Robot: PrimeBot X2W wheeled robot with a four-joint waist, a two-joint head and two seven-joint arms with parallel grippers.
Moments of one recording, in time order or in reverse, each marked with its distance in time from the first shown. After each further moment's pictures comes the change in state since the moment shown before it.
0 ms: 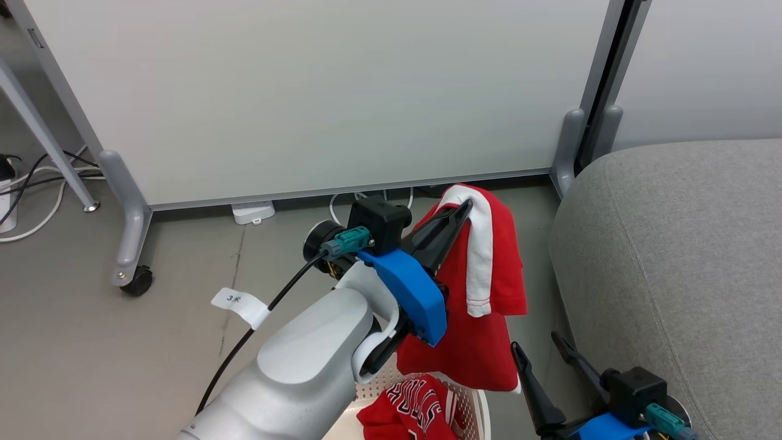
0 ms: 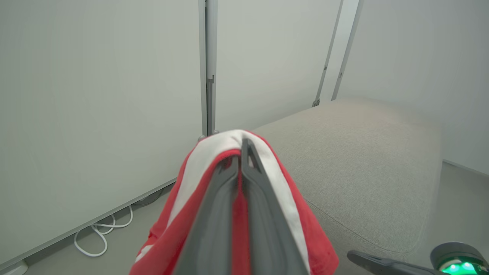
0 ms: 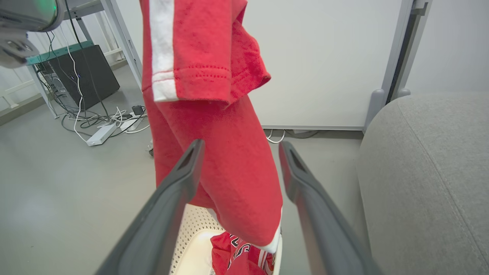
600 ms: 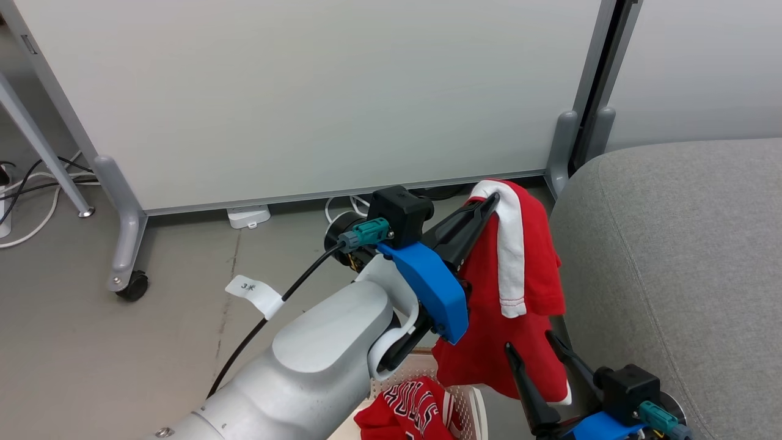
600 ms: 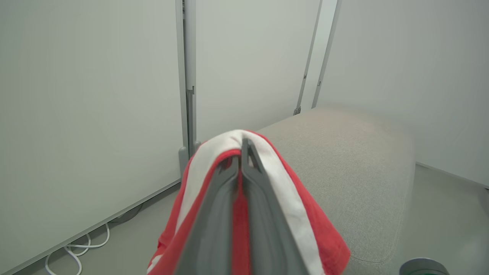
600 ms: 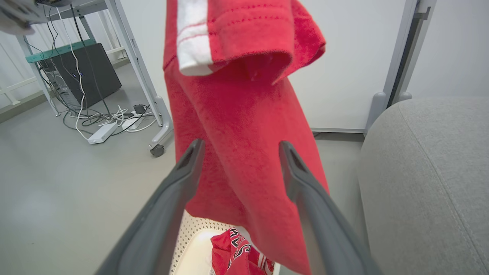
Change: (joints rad) left arm -0.084 -0.002 -0.133 -0.024 -0.149 0.040 -0.033; right arm -0.004 0.000 0.018 -0.012 -0.007 0.000 0.018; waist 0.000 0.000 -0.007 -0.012
